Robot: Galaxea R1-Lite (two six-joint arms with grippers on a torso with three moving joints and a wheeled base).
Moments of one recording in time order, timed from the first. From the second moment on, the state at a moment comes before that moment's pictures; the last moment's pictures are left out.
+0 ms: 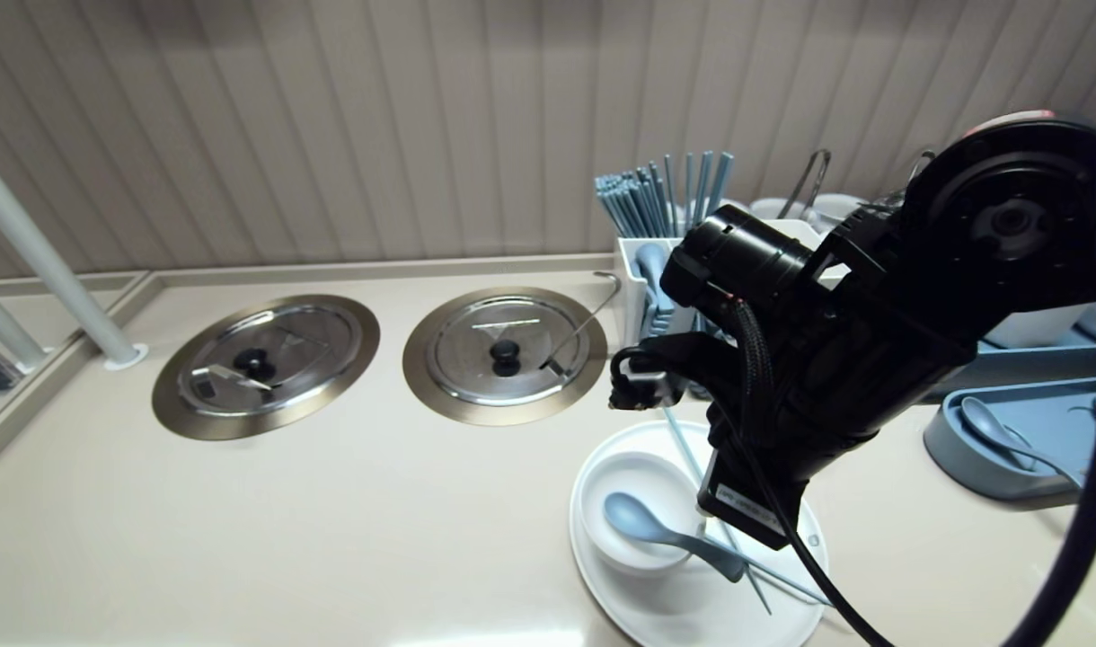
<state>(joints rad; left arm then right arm) 0.00 0.00 0.00 -0.04 0.00 -0.01 0.76 1.89 -1.76 1.08 -0.06 -0.33</state>
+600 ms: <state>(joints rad) 0.00 0.00 0.00 -0.04 0.00 -0.01 0.75 1.95 -1.75 1.10 -0.09 -0.19</state>
